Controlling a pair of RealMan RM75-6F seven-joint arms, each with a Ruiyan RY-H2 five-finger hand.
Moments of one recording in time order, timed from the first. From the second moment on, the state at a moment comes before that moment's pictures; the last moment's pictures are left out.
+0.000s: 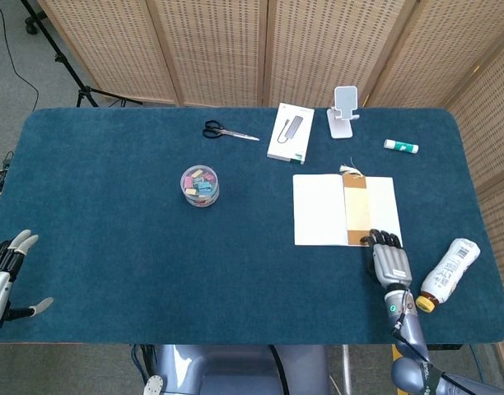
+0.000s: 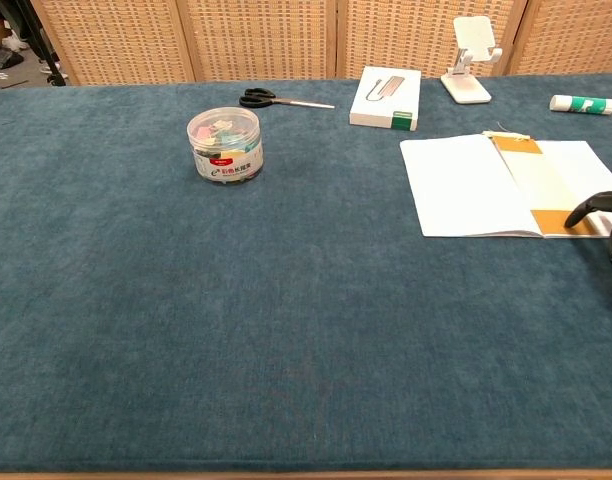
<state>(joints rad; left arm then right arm) -0.07 -1.04 0.02 -1.67 1.56 1.47 -0.21 0.42 -1.54 0.17 -1.46 -0.88 1.09 -0.38</state>
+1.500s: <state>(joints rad) -0.07 -1.04 0.02 -1.67 1.56 1.47 -0.22 0.43 -1.56 0.16 -1.47 -0.87 1.09 -0.40</state>
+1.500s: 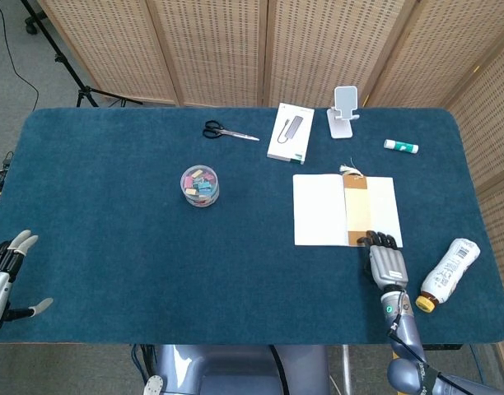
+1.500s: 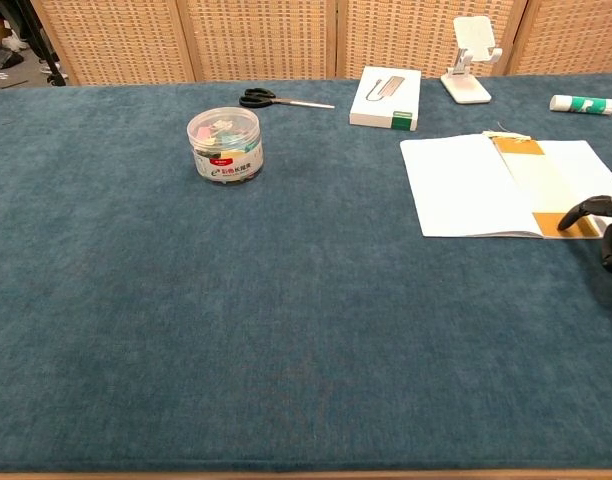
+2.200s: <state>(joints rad) -0.07 -1.04 0.02 -1.67 1.56 1.47 -0.22 0.42 -1.55 0.17 -1.48 -0.89 1.12 -0.39</state>
